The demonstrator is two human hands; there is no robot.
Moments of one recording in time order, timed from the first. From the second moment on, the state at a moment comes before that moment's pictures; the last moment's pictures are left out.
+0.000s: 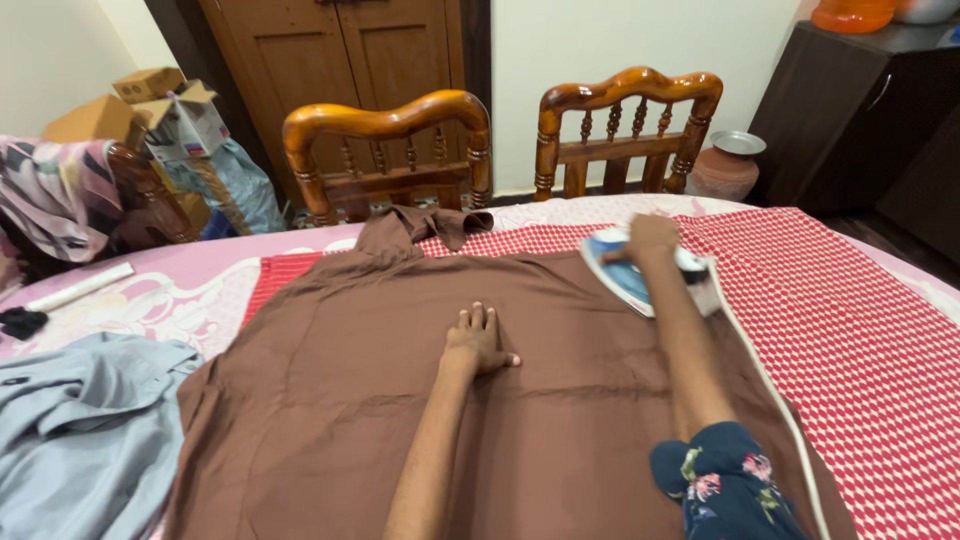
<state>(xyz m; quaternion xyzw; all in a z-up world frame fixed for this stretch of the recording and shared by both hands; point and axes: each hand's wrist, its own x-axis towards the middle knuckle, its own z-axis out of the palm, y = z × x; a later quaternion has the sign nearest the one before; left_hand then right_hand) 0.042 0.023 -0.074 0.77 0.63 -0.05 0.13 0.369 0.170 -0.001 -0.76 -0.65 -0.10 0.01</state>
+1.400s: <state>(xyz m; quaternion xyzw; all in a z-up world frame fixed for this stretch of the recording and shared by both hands) 0.209 -0.147 -0.077 0.92 0.27 0.28 0.06 0.547 -0.223 -0.024 -0.45 -0.25 0.09 0.85</state>
